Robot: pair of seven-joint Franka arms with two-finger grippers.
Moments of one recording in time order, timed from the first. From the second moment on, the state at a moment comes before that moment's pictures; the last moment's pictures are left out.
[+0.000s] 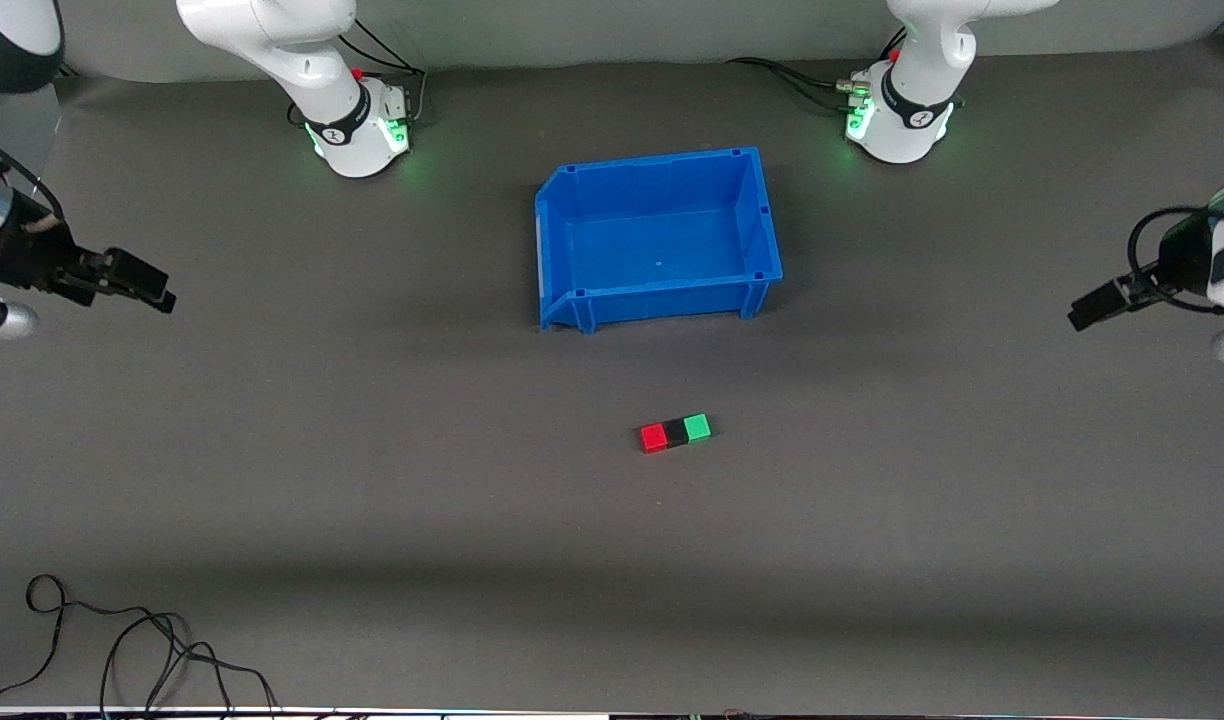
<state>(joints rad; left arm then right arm) 0.06 0.00 -0.06 -1.67 0.02 1.63 -0.19 0.06 -0.03 -0.05 -1.62 0.00 1.57 0.10</state>
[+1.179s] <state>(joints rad) 0.07 0.04 -0.07 -1.60 0.02 1.58 0.14 0.02 -0.03 -0.05 -1.61 0.00 1.53 -0.01</state>
